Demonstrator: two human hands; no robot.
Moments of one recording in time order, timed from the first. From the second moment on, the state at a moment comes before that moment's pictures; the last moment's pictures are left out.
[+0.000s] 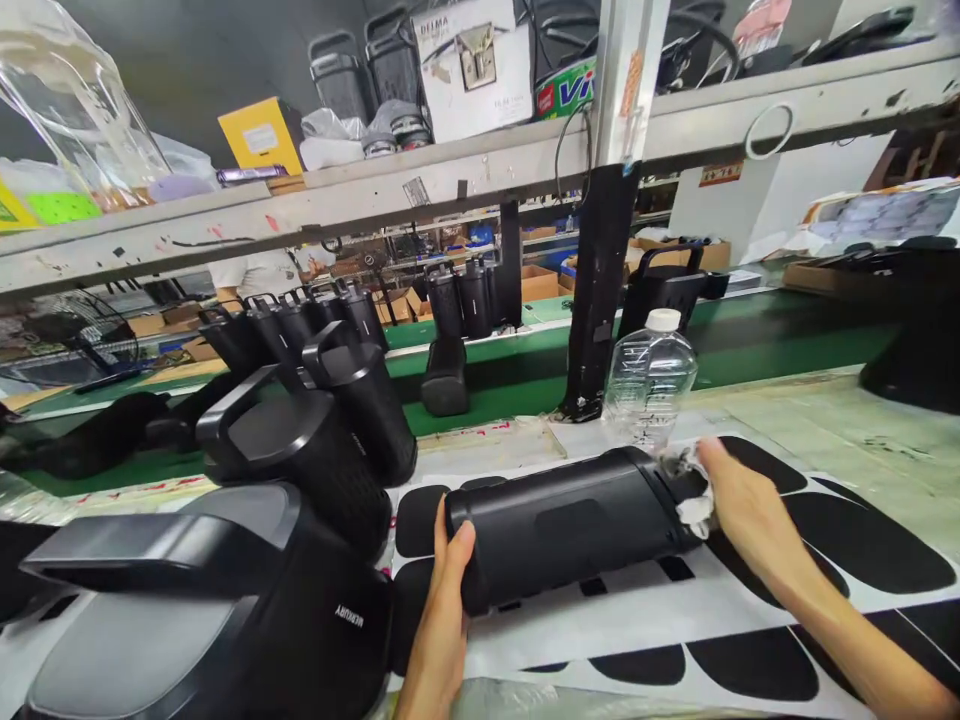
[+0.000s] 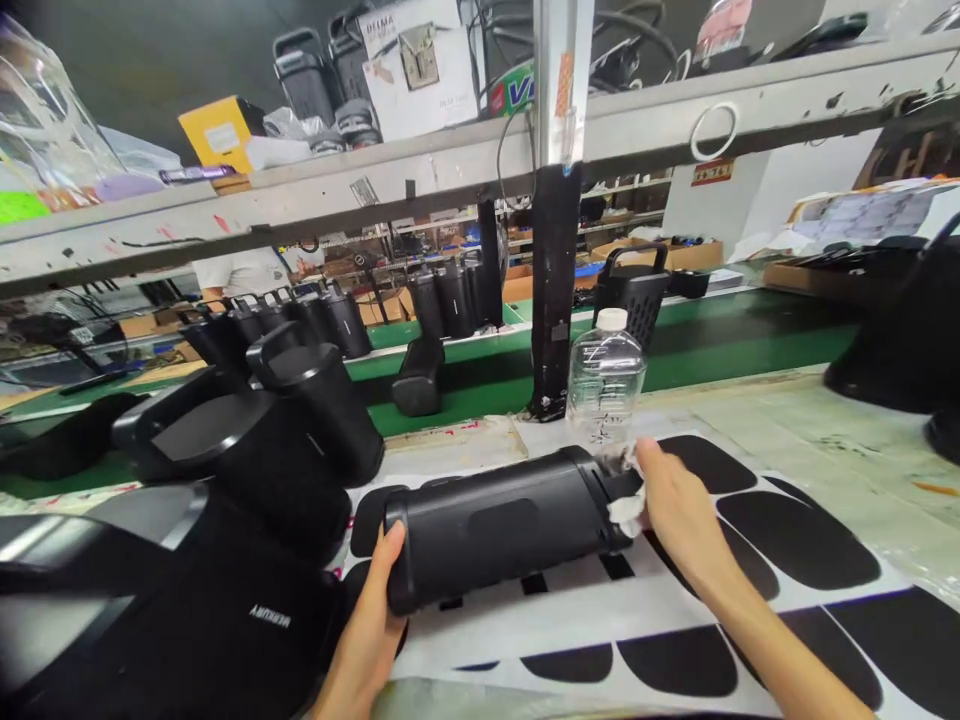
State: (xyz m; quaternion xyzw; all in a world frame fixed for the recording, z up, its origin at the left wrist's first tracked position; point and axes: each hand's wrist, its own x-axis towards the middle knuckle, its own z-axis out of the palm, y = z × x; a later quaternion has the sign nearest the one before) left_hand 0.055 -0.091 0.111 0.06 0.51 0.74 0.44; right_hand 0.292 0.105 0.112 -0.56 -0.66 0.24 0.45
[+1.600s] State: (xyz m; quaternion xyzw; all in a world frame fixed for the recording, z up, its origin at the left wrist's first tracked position) left_hand 0.045 -0.108 0.092 0.28 0.54 0.65 0.45; right_hand 0.227 0.008 0.112 -0.14 -0.94 -0.03 0.31
